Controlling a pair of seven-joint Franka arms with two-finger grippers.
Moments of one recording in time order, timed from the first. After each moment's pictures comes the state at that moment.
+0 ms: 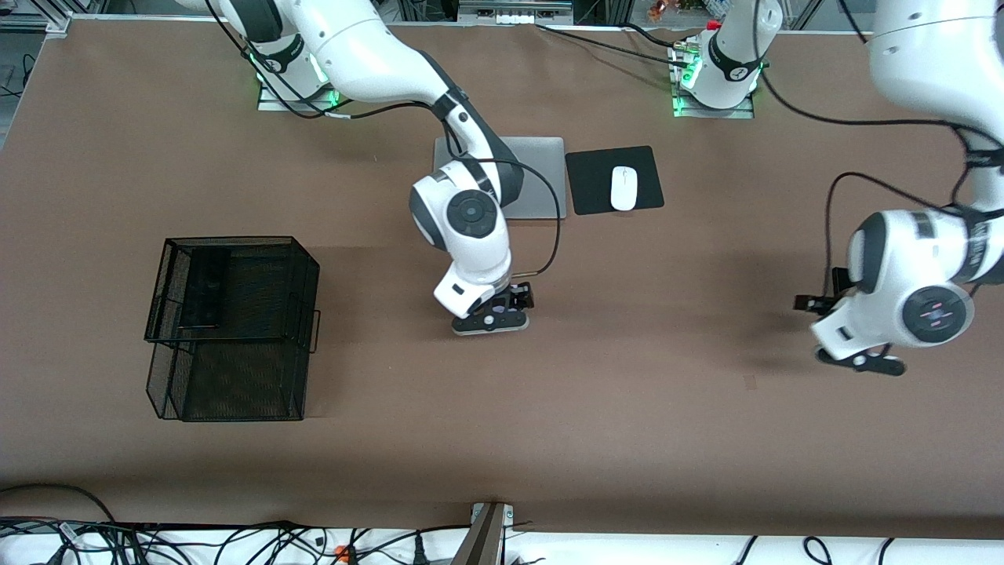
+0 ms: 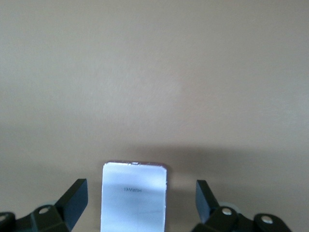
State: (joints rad) left arm -0.04 0.52 0.17 -1.66 0.19 1.94 0.23; right arm 0.87 0.97 -0.23 -1.13 0.13 2.24 0.56
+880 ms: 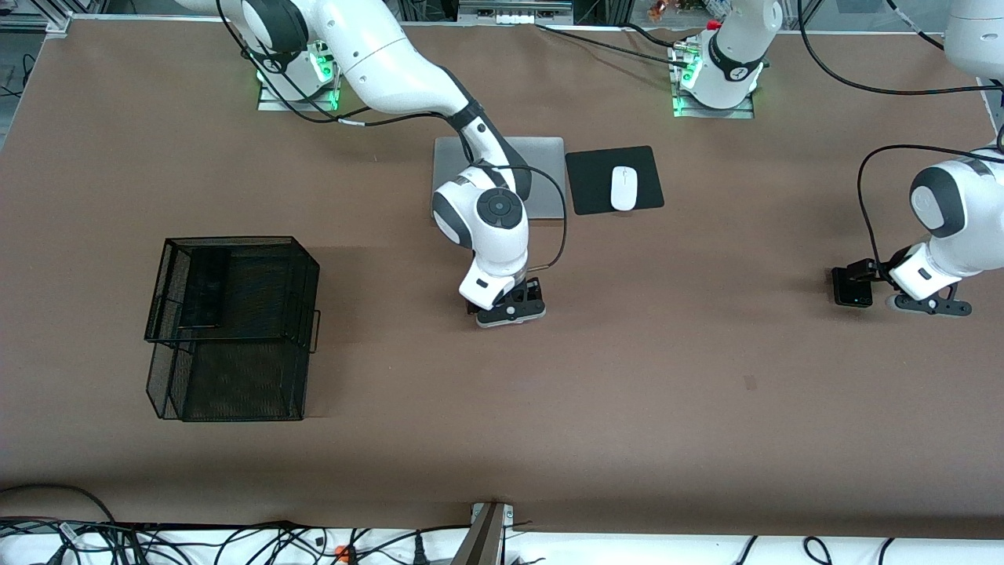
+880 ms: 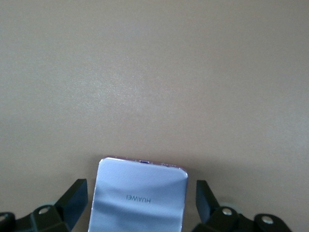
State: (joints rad) left arm 0.29 0.44 0.12 -2.05 0.04 2.43 0.47; right arm 0.91 1.03 -0.23 -1.17 0.06 2.36 0.56
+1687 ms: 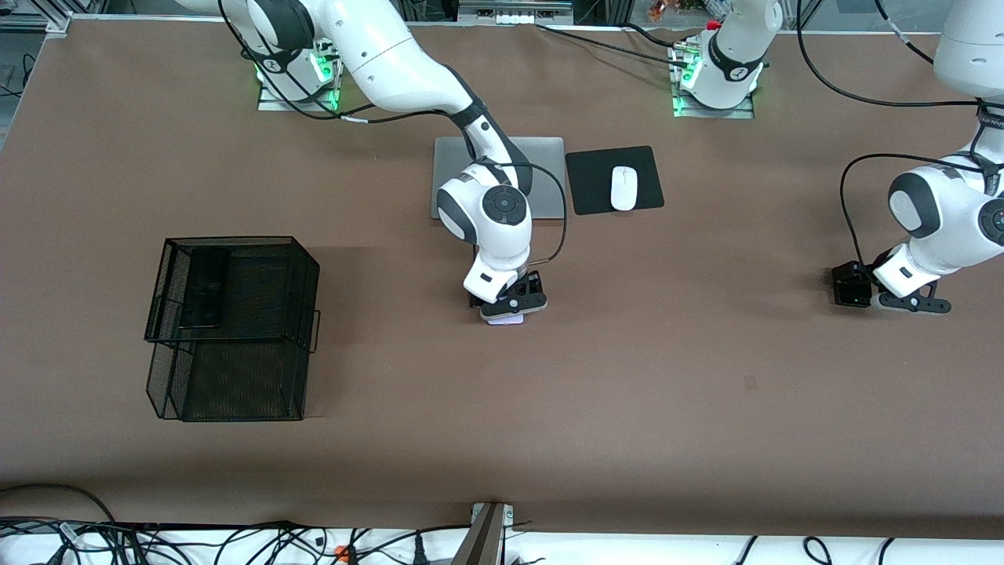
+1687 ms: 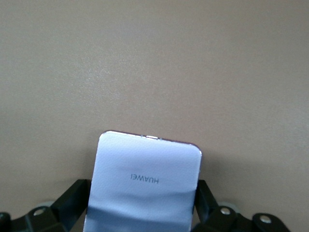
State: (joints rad) left arm 0.35 0.51 0.06 -2.09 0.03 2.60 0.50; right arm 0.93 1.03 -0.23 -1.22 0.05 2.38 0.56
